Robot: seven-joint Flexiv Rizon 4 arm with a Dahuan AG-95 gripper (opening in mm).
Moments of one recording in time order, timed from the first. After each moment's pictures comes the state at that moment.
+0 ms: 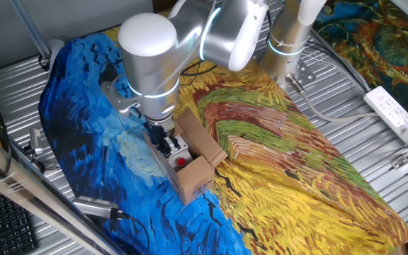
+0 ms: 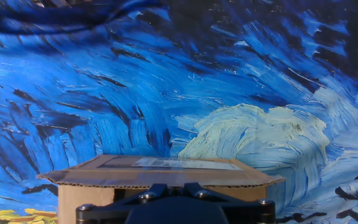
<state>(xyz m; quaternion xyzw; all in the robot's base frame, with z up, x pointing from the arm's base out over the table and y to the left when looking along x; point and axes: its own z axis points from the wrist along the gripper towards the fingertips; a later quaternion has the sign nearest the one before) 0.550 0.188 0.169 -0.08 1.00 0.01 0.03</state>
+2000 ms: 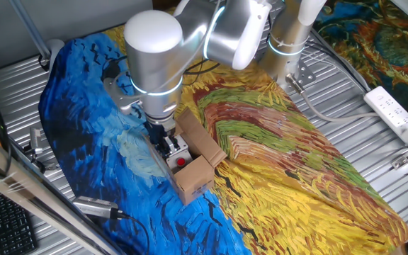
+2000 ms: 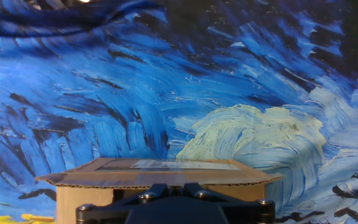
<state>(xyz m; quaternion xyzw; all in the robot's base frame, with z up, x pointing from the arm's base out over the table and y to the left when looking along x) 0.560 0.194 0.180 -0.07 1.00 0.01 0.04</state>
